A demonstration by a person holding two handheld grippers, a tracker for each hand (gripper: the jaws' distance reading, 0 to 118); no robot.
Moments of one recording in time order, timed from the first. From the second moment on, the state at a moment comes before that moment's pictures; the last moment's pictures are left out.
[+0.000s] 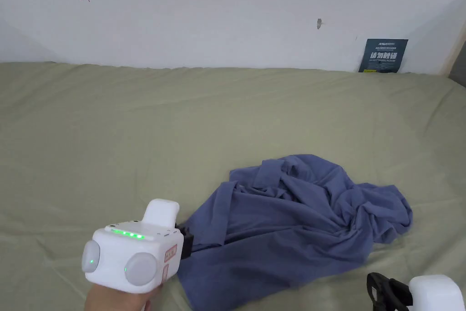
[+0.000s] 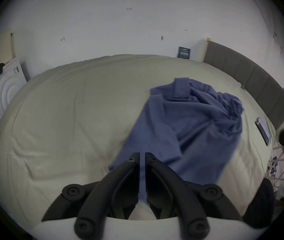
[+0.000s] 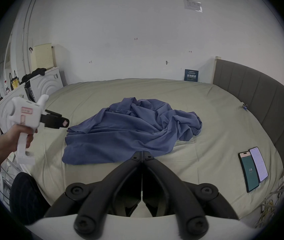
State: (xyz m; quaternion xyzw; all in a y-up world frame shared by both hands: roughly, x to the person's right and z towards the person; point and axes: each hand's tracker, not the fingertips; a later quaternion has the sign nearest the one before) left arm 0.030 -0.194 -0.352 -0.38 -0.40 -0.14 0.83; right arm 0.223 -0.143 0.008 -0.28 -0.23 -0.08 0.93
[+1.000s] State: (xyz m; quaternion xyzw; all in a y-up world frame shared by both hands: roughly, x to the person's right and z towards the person) left arm 0.033 -0.166 -0.370 -0.41 -0.36 -0.10 0.83; right arm 0.462 -0.165 -0.058 -0.35 -0.33 -0.18 0.85
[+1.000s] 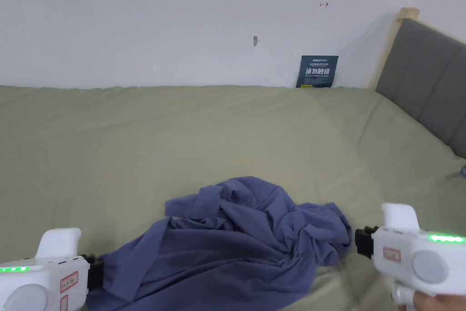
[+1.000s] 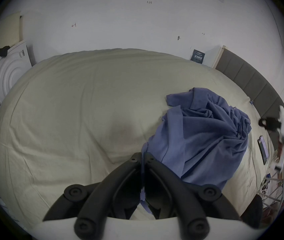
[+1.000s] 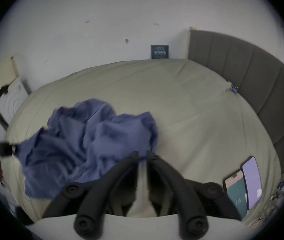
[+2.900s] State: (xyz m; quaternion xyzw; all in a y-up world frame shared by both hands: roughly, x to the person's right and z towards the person) left arm 0.029 0.274 -0.521 -0.09 -0.32 0.00 0.94; right arm 0.525 0.310 -0.104 -0.04 -0.35 -0.13 0.93
